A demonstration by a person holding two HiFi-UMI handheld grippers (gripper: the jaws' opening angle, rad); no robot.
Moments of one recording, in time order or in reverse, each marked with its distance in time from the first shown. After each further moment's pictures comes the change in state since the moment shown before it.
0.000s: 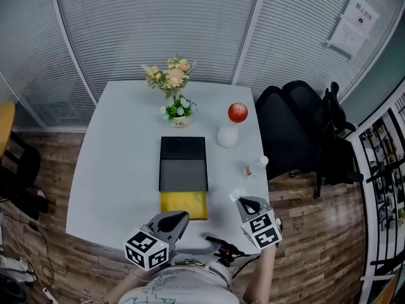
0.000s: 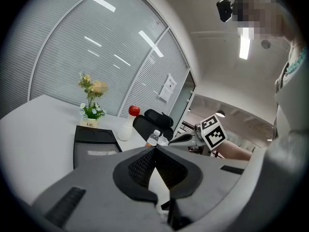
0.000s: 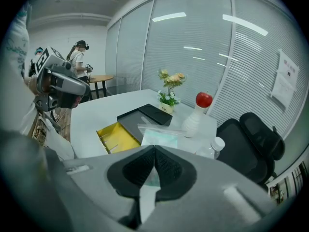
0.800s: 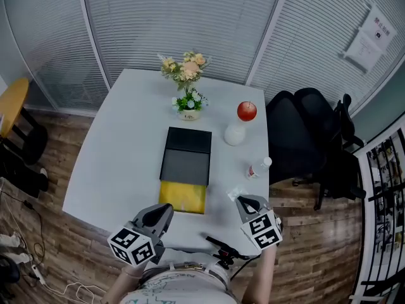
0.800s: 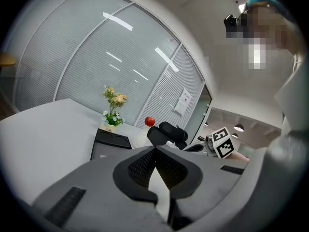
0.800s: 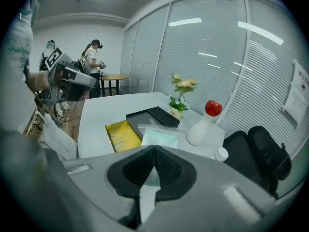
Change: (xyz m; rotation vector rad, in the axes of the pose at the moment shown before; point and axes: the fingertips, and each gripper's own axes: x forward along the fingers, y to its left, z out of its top) left arm -0.038 0.013 0.001 -0.098 -0.179 0.193; right arm -0.008 0.003 -0.001 -0.150 -0.041 0.082
